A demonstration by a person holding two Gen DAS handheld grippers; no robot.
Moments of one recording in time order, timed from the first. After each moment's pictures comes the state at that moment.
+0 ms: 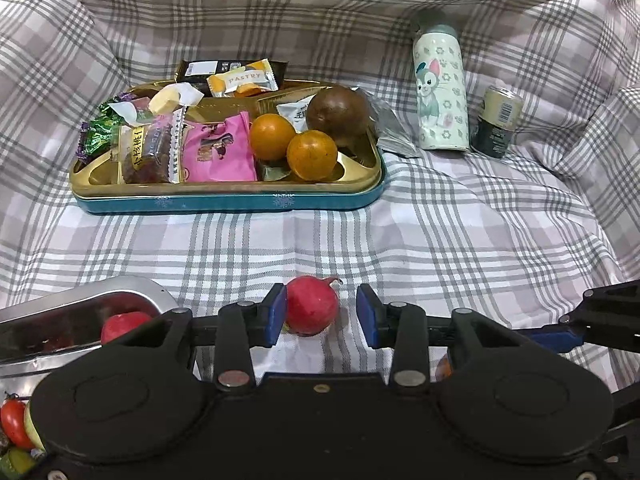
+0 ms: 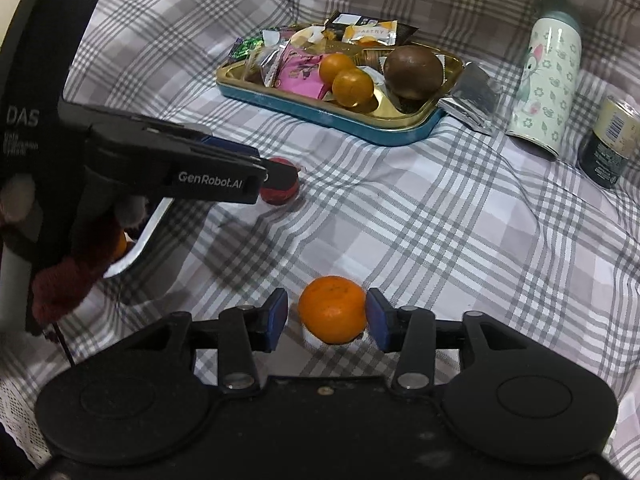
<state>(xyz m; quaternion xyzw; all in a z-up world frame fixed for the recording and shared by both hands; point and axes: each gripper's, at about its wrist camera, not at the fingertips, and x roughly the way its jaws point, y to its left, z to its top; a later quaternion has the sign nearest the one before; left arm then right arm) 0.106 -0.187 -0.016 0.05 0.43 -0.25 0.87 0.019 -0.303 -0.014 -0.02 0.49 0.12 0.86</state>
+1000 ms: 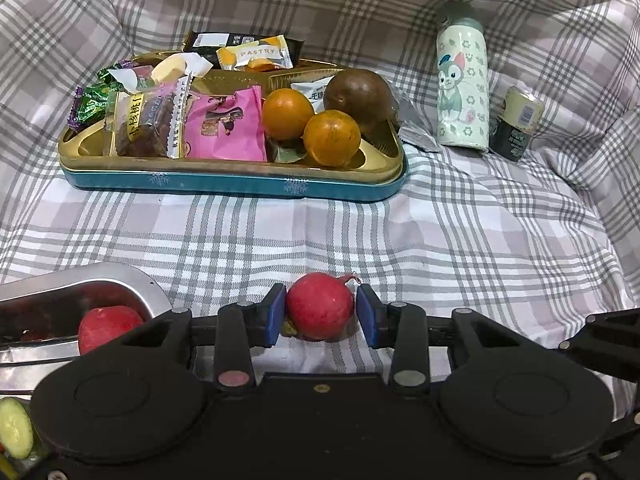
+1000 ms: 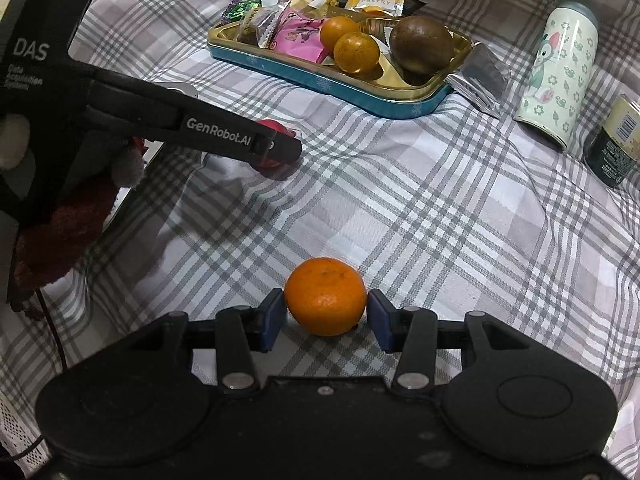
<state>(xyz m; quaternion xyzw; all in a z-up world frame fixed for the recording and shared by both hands) 0.124 -0.184 -0.038 0.02 0.45 -0.24 0.86 0.029 -0.296 -0.035 -0.06 0.52 0.11 0.84</state>
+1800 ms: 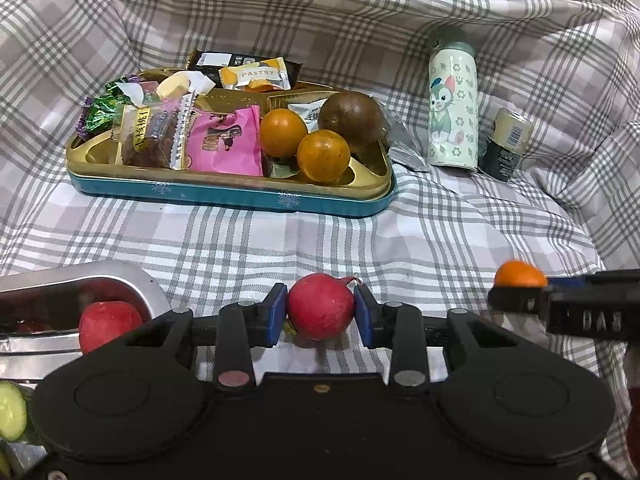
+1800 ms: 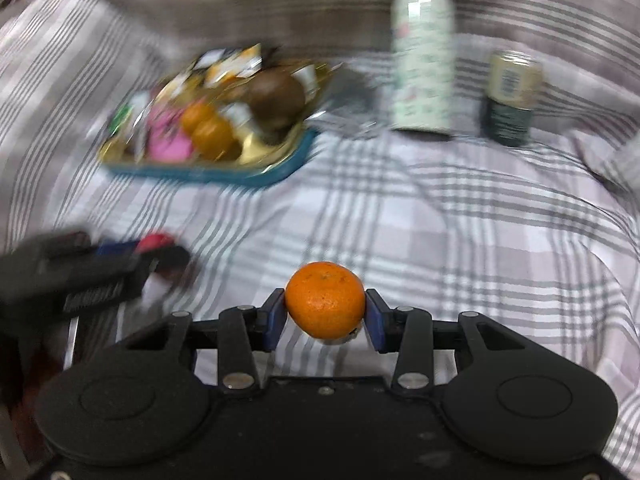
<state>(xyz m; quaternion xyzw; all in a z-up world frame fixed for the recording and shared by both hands) 0.112 -0.181 -0.030 0.00 0.42 -0.25 0.87 0.048 -0.349 -0.014 0.08 0.47 -0.05 0.88</state>
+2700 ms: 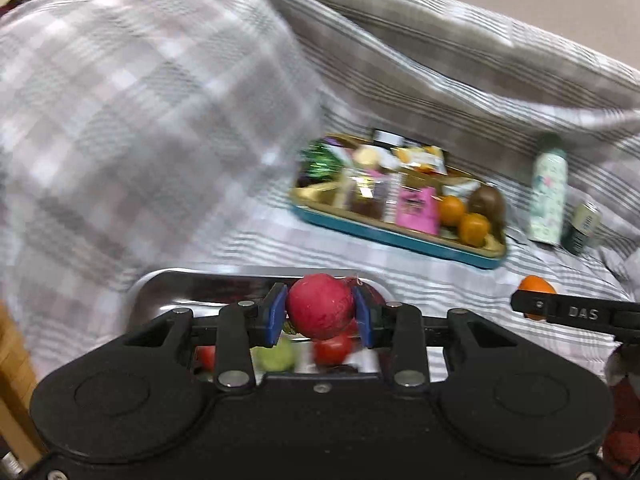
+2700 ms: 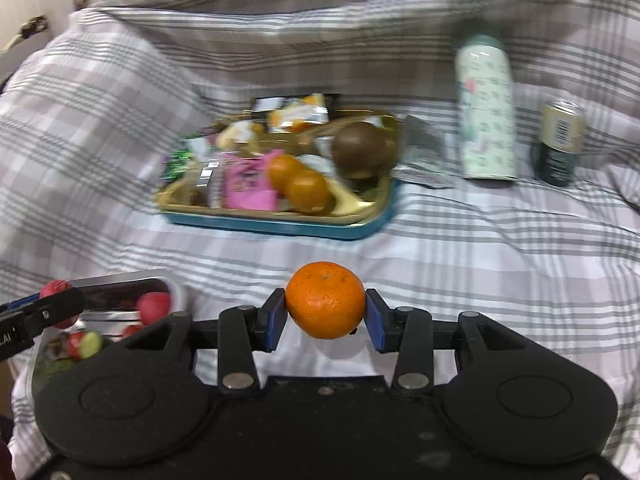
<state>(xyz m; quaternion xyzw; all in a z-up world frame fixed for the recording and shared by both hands) 0.055 -0.035 0.044 -0.04 0.37 -0.08 0.93 0.054 -0.272 0.014 0.10 0.41 -0.02 0.90</state>
